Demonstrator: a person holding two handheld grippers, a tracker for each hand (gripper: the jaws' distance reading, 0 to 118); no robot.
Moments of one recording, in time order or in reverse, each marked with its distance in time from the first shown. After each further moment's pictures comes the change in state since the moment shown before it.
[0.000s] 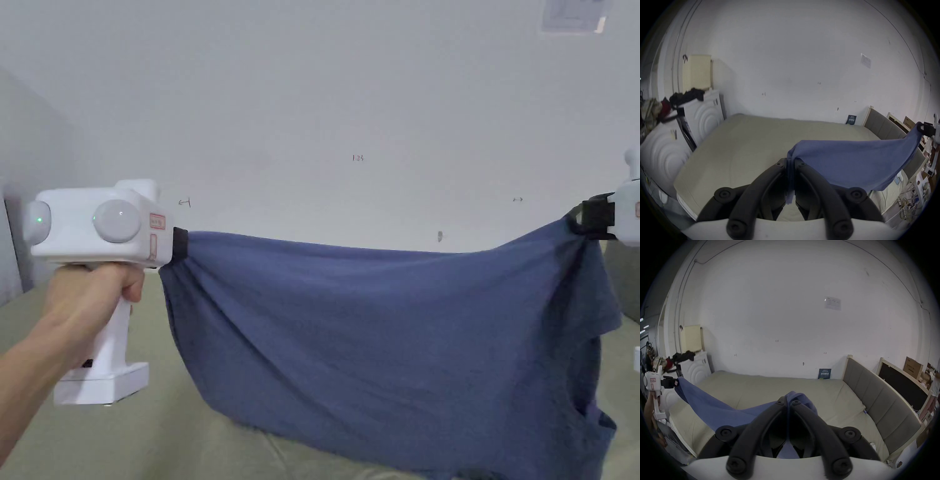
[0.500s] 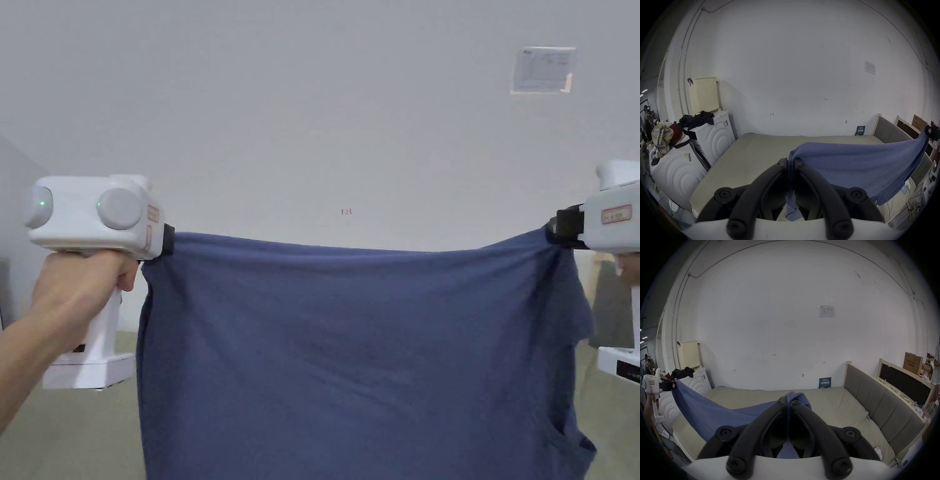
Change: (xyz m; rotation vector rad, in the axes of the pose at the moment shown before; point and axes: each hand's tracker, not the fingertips) left arm 0.009 0.071 0.009 0.065 0.093 -0.040; right arm -0.004 0.045 -0.019 0.078 -0.005 -0.069
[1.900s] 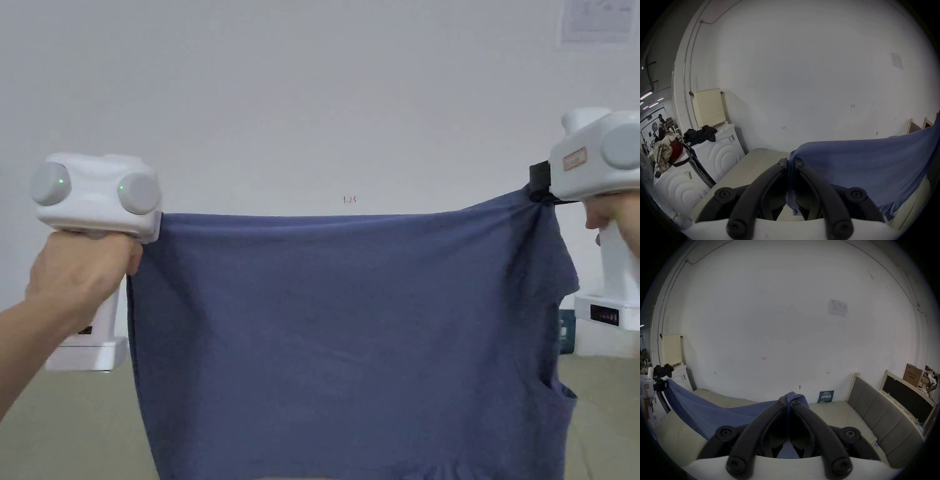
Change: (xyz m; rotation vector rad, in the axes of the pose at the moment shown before) left arm 0.064 0.053 -0.279 0.003 0.218 -0.046; right arm -0.010 0.048 -0.297 -0.028 -0.068 0.076
